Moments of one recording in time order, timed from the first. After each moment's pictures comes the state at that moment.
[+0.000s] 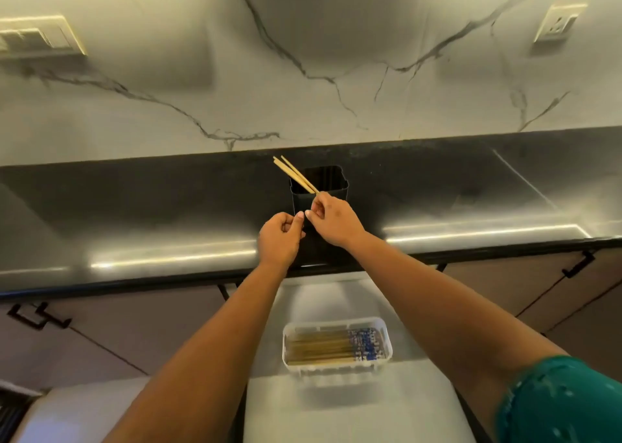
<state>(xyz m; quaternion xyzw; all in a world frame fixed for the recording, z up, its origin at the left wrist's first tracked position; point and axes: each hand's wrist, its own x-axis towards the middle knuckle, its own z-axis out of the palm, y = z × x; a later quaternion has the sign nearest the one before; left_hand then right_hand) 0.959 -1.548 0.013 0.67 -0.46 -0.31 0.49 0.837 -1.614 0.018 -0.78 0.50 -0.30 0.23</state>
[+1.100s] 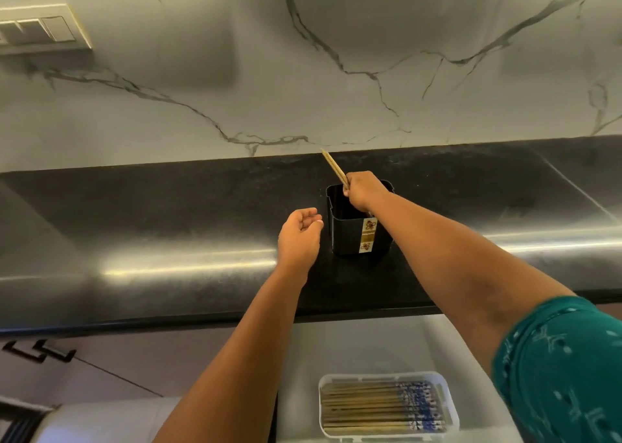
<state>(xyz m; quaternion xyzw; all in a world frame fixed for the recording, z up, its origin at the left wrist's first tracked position) 1.019 -1.645 0.006 0.66 -0.37 -0.41 0.51 0.905 -1.796 0.015 -0.75 0.61 -0.12 0.20</state>
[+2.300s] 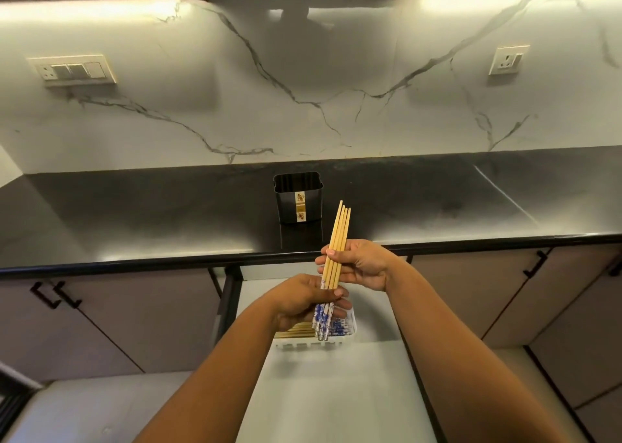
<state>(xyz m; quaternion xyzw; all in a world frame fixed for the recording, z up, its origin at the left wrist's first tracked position) 0.858 -1.390 0.034 0.53 -0.40 -0.69 0.28 0.699 -1.460 0.051 -0.46 0.42 -0.25 0.74</state>
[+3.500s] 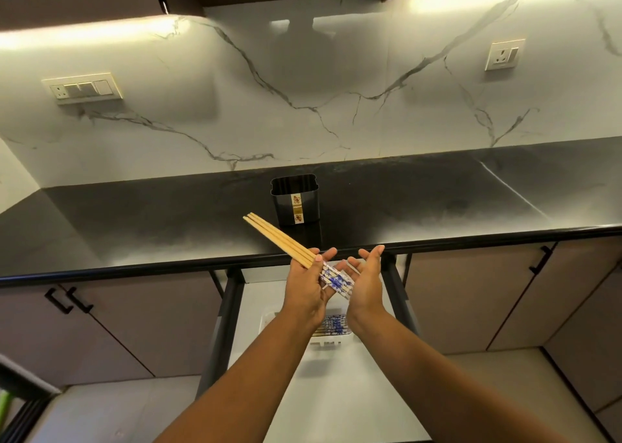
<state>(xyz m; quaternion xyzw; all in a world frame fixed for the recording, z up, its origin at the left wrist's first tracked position) 0.788 -1.380 0.030 0.48 -0.23 -0.57 0.63 0.710 -1.408 0.007 -0.25 0.48 -0.57 0.62</state>
